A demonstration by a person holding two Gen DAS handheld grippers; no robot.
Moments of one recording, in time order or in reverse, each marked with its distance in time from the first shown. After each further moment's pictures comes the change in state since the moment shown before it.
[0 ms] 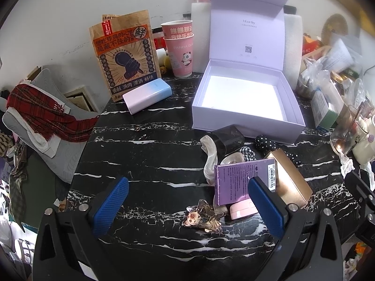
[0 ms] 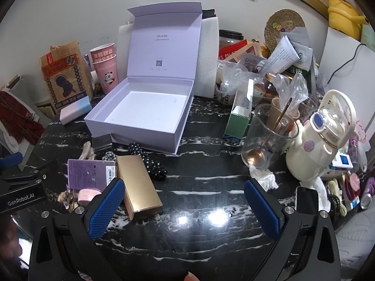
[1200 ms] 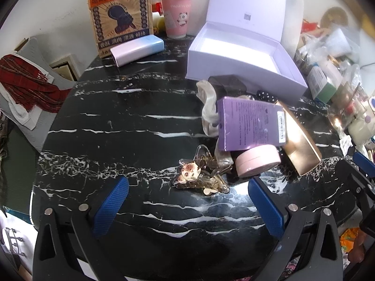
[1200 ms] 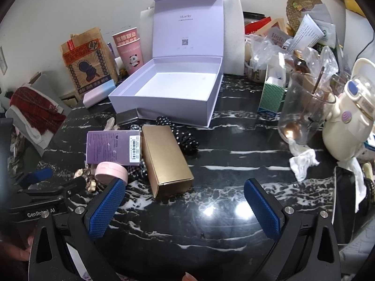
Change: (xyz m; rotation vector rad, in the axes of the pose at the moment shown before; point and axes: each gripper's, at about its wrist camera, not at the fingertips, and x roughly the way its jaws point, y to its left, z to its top) left arm 0.040 0.012 -0.057 -0.045 0.138 -0.119; right arm 0.028 0.014 -0.038 0.002 0.051 0.187
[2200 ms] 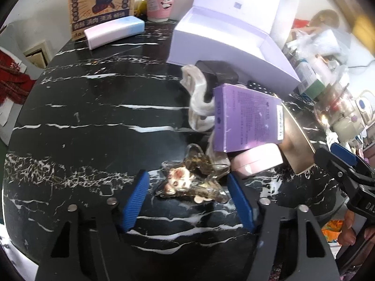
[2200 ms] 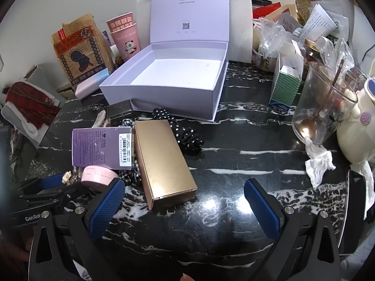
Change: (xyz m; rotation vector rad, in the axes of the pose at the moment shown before) left arm 0.033 0.009 0.005 0.005 0.062 -0.195; right arm 0.035 0.000 0.012 -0.003 0.075 0.000
